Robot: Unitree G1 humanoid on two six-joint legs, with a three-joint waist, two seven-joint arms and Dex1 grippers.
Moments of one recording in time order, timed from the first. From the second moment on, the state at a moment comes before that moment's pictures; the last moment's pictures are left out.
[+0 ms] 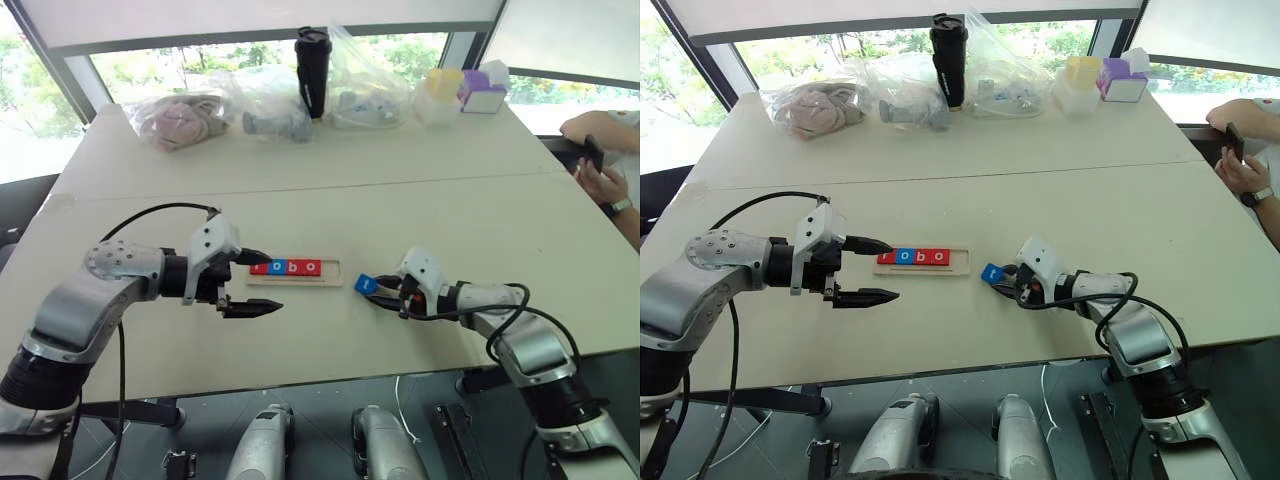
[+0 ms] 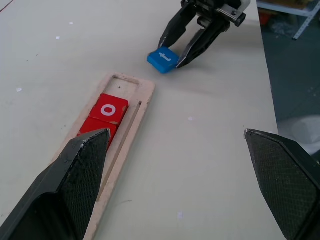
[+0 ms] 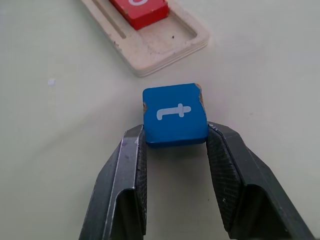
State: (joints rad) left arm -0.41 0.87 -0.07 -0.31 -0.51 0.65 -1.12; right arm -0.35 -0.59 0.15 -0.12 0.22 0.52 0.86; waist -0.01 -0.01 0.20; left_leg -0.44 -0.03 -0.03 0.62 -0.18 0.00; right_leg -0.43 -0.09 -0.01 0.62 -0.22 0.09
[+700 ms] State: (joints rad) left arm -0.33 0.90 0.02 -0.36 -0.52 0.68 -1.08; right arm -0.85 -0.50 0.41 0.48 0.03 0.26 1.23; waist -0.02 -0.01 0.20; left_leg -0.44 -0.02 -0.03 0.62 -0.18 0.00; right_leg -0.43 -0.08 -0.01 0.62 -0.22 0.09
